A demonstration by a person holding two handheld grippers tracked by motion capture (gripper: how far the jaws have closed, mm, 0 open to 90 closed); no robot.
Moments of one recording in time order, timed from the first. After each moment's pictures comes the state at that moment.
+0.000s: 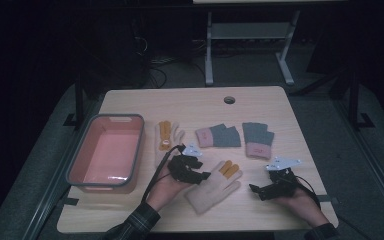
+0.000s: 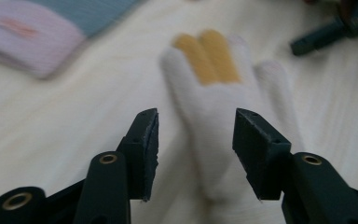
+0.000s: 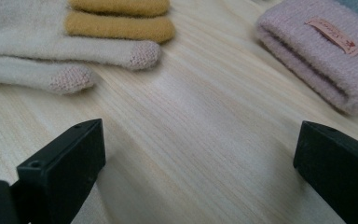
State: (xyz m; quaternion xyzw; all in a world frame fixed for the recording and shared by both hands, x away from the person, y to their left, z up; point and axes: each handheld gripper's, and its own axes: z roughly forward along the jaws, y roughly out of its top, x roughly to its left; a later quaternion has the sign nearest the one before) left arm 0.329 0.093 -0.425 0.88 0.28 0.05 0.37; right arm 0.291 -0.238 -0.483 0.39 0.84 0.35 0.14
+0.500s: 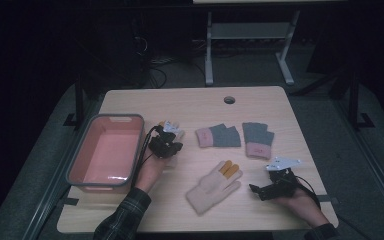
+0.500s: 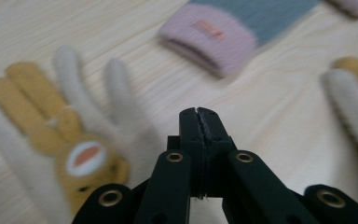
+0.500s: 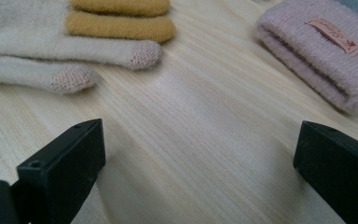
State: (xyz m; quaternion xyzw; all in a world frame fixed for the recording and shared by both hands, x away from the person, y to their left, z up) left arm 0.389 0.138 -0.427 0.85 0.39 0.15 0.33; right arm 0.291 -0.238 -0.483 0.39 0.84 0.35 0.14
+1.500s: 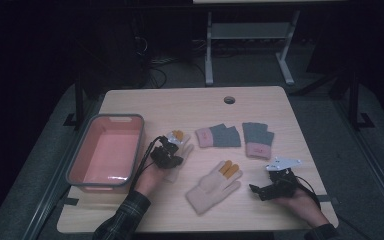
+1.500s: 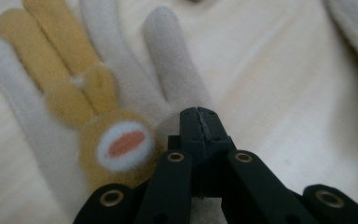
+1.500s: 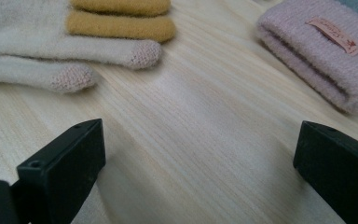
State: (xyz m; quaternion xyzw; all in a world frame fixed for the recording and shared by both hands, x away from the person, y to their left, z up) left arm 0.366 0.134 -0.451 0.89 0.34 0.08 0.27; right arm 0.291 -0.238 -0.483 0.39 0.84 0.35 0.14
